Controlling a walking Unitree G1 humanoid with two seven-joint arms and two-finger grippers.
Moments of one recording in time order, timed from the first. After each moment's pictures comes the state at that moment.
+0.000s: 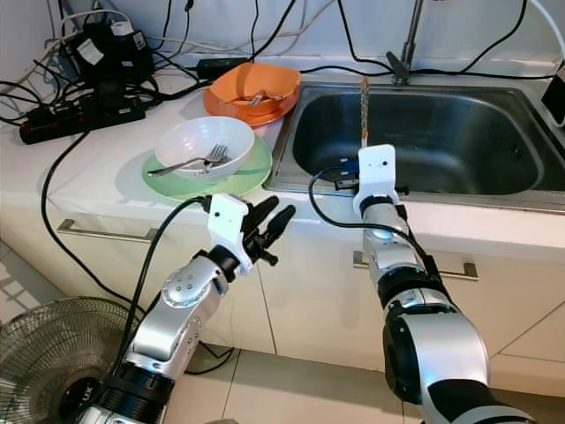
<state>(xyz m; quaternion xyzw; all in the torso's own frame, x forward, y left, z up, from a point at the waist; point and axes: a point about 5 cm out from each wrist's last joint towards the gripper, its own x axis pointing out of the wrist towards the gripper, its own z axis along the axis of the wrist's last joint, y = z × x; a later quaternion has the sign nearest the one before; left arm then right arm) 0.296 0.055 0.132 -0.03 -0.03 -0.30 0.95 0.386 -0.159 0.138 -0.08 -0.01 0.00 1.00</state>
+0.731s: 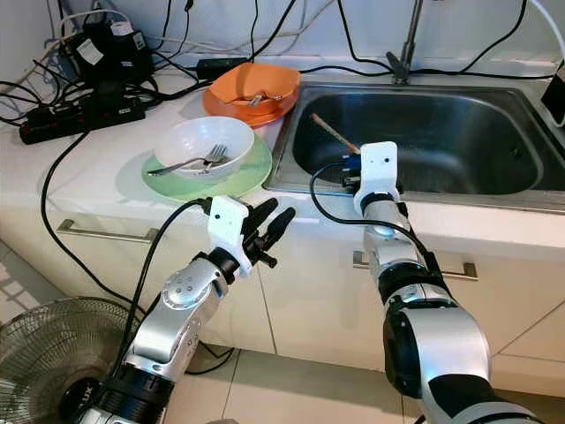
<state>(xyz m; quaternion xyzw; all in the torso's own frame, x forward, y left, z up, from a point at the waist) 0.295 0.056 0.130 -0.03 -0.03 -0.30 0.95 0.389 -0.160 0.142 -0.07 -0.01 0.00 1.00</state>
